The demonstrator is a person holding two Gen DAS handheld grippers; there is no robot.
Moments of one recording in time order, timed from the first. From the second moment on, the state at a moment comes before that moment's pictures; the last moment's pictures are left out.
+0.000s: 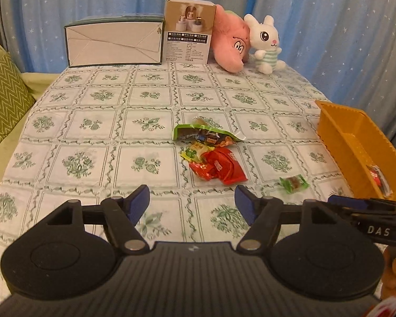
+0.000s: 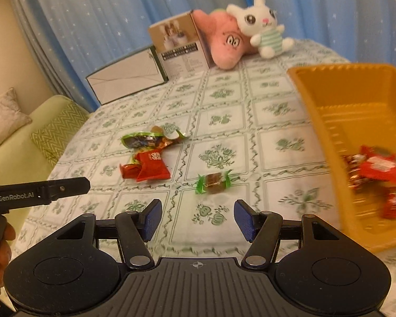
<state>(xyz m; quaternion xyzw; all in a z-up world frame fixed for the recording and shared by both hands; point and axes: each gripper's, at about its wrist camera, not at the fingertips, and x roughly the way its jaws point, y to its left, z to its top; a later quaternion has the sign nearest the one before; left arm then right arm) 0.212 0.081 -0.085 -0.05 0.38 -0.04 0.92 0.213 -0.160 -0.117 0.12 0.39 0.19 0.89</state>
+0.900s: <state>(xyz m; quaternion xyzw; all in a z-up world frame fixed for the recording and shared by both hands) 0.246 0.074 -0.108 -0.05 0.39 -0.03 0.92 0.261 -0.135 -0.145 0.02 0.36 0.15 0.92</state>
